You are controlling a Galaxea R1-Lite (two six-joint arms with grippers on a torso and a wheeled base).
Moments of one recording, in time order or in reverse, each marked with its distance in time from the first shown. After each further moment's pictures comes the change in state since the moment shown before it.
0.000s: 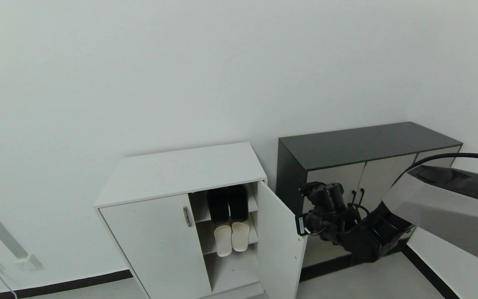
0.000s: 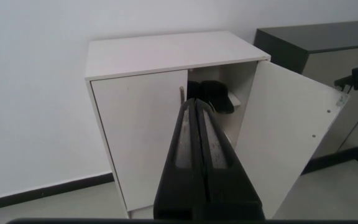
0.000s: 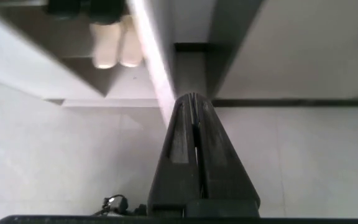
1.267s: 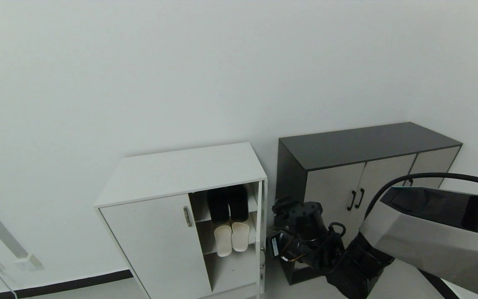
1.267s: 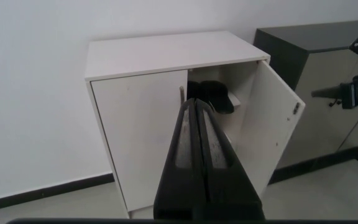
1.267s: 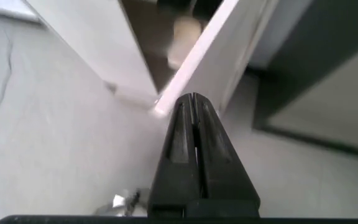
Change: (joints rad) left arm 0.000 0.000 0.000 0.000 0.000 0.003; right arm 0.173 0.023 0.086 -0.227 0.038 -0.018
